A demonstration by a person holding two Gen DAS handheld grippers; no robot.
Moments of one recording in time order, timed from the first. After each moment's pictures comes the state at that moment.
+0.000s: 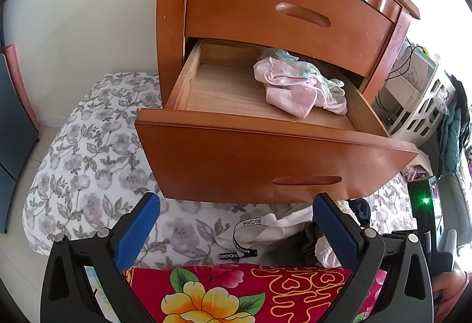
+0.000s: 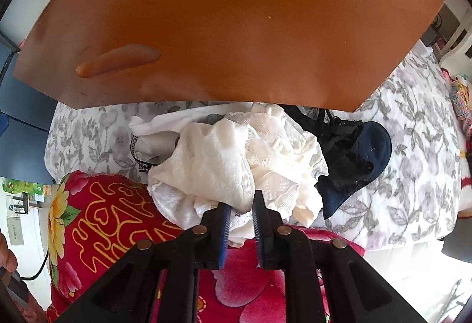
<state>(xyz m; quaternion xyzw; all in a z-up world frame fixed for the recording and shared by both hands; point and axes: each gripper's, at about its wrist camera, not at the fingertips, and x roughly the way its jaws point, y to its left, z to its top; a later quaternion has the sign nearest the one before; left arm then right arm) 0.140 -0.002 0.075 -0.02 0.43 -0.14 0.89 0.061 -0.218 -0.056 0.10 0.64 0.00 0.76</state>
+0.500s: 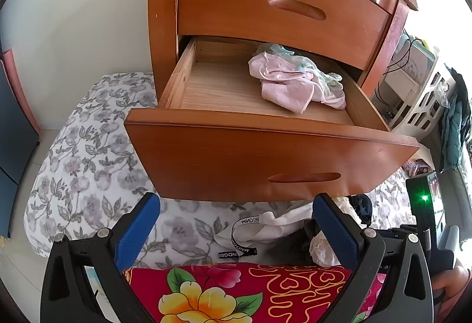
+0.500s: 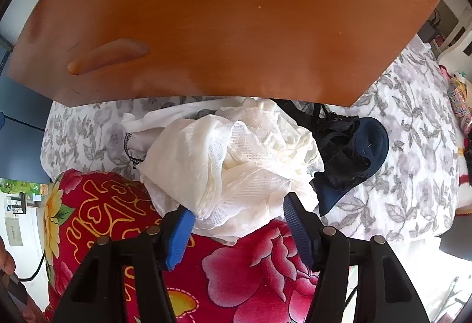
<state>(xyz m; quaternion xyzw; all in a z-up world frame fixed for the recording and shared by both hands) 0.141 -0.008 0.072 -0.01 0.43 -0.15 0.89 0.062 -0.221 -0.060 0.09 0.65 -0.01 0.75</state>
